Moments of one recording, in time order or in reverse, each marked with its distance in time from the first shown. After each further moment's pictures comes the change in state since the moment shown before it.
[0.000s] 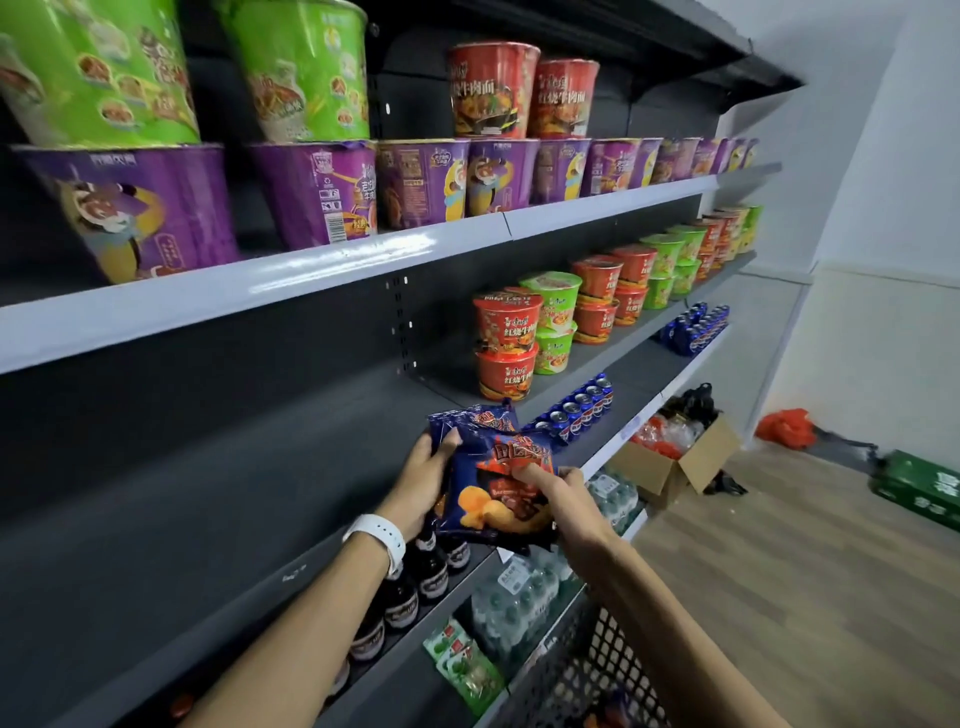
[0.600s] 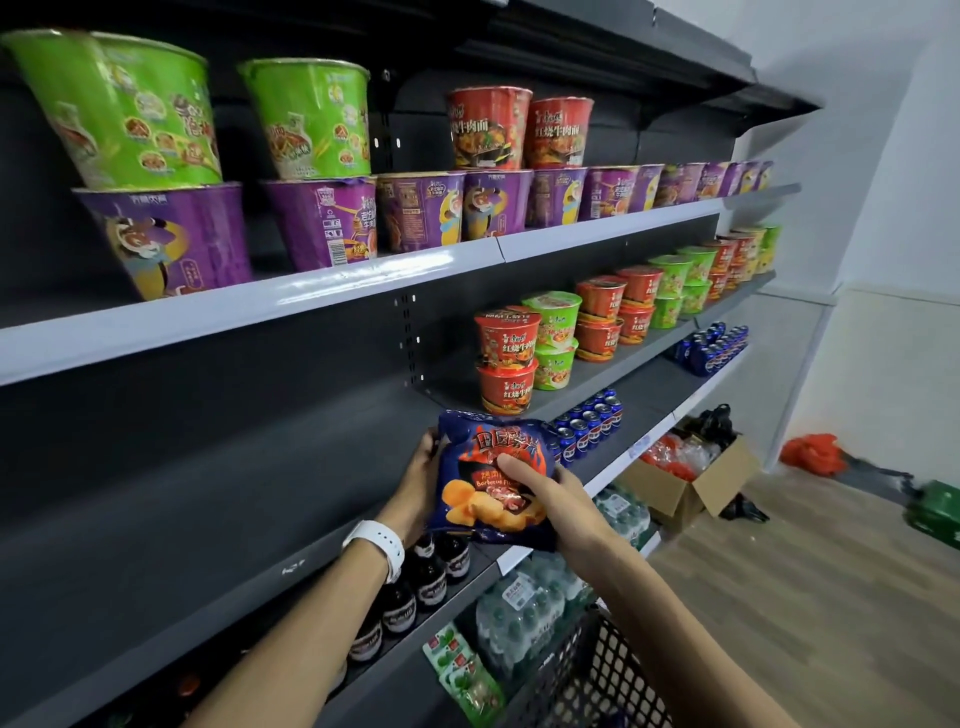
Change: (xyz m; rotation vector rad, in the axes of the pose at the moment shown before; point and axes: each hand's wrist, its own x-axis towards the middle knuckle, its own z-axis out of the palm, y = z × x) left_hand -0.029 0.027 0.032 -0.168 -0.007 -0.115; right_hand -0.015 -0.019 -0.027 0.080 -0.223 -0.096
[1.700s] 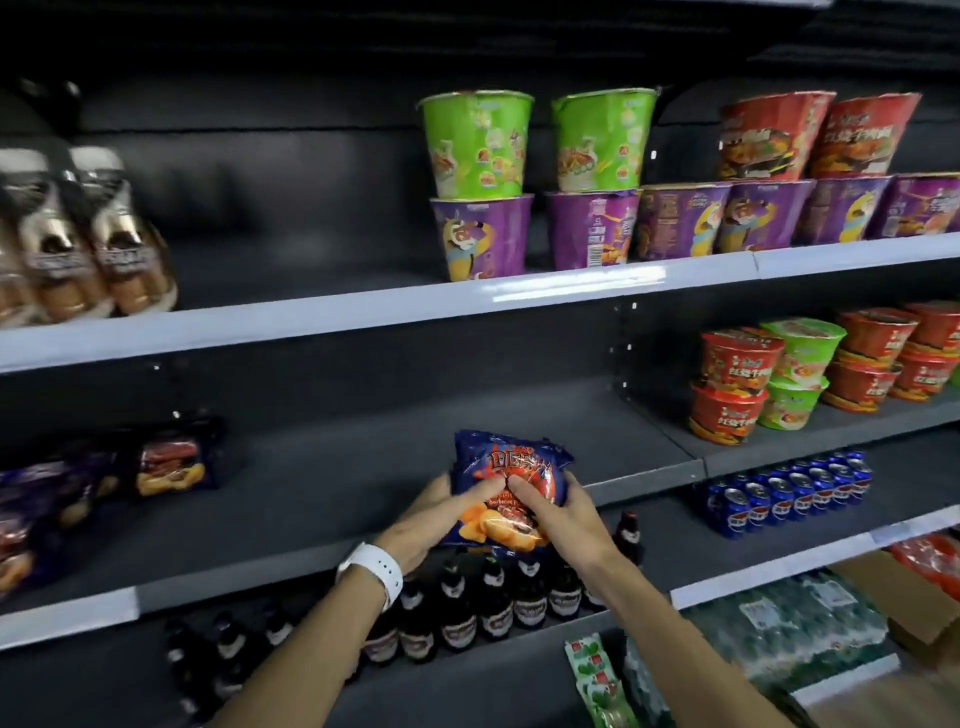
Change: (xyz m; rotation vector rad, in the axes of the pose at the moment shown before) left_hand -0.190 0.042 -0.151 0.375 0.264 0.071; right_hand -0.035 0.042 0.187 -0.156 -0.407 -0.114
